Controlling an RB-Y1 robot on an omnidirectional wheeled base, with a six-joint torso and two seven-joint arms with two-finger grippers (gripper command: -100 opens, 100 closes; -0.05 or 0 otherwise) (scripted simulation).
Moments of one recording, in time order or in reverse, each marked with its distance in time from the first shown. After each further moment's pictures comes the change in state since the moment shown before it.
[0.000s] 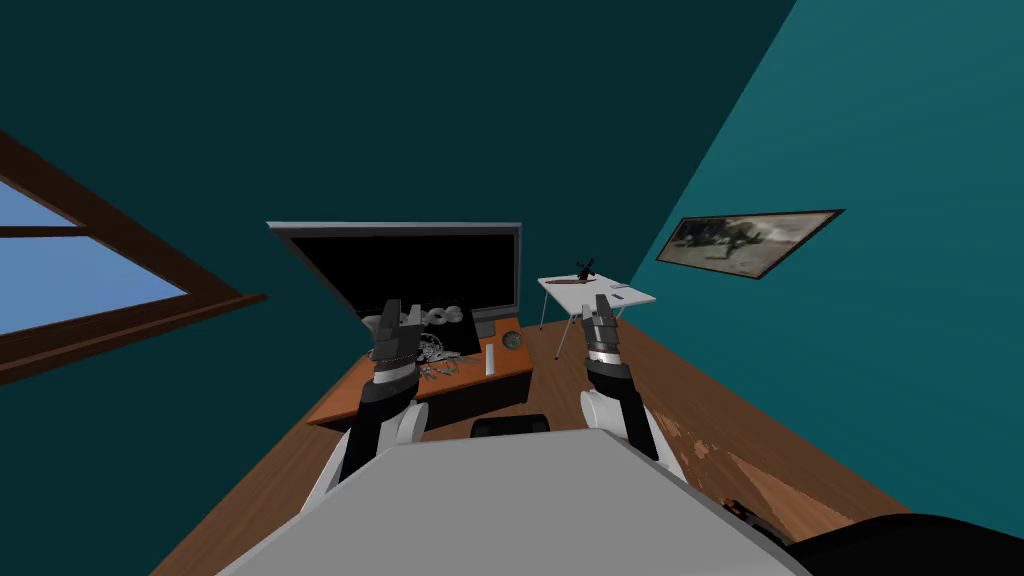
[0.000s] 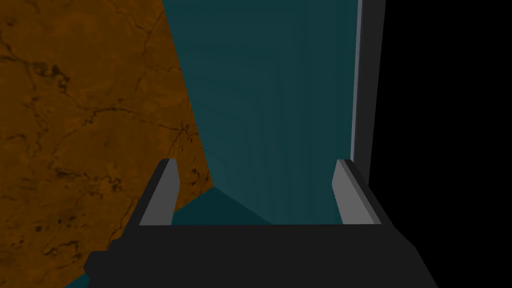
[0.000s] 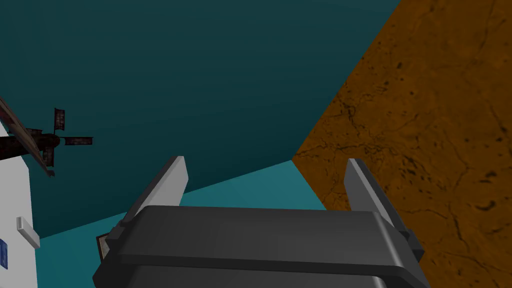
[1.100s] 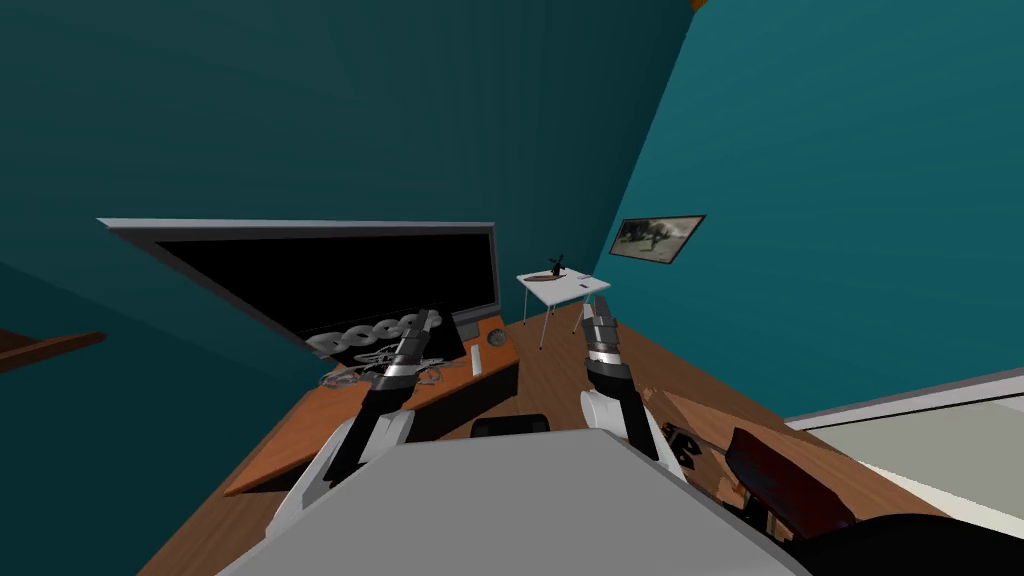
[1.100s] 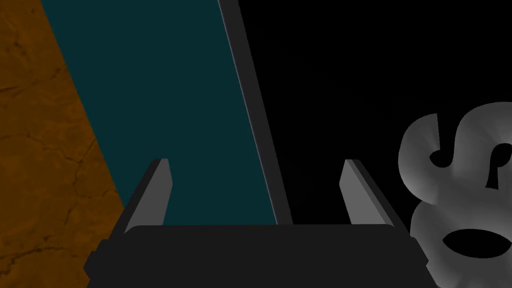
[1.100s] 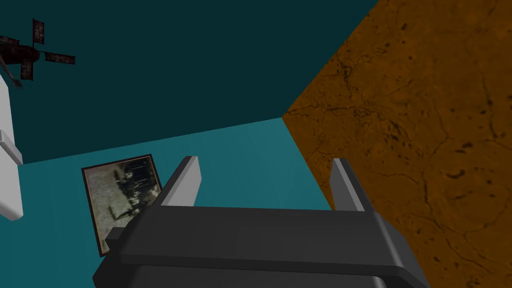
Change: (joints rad) left arm -0.020 0.234 0.034 0.130 0.065 0.216 -0.105; right arm 0.000 0.000 0.000 0.000 0.000 0.000 0.000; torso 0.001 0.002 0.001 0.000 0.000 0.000
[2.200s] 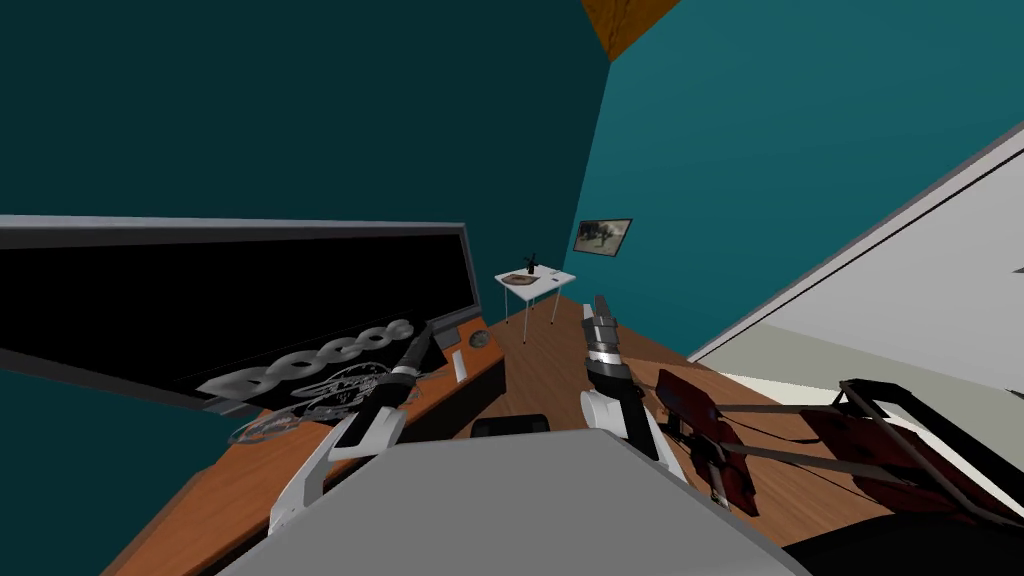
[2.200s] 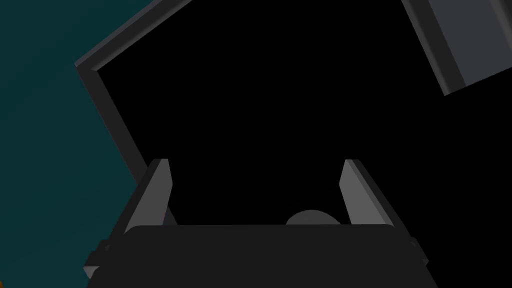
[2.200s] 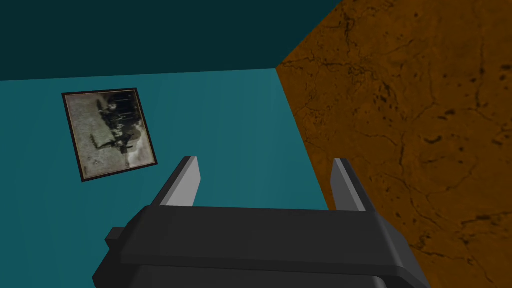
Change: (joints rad) left arm -0.051 0.098 0.041 0.186 0.099 0.278 -0.137; right arm 0.000 0.000 0.000 0.000 0.000 0.000 0.000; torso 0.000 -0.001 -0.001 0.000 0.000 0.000
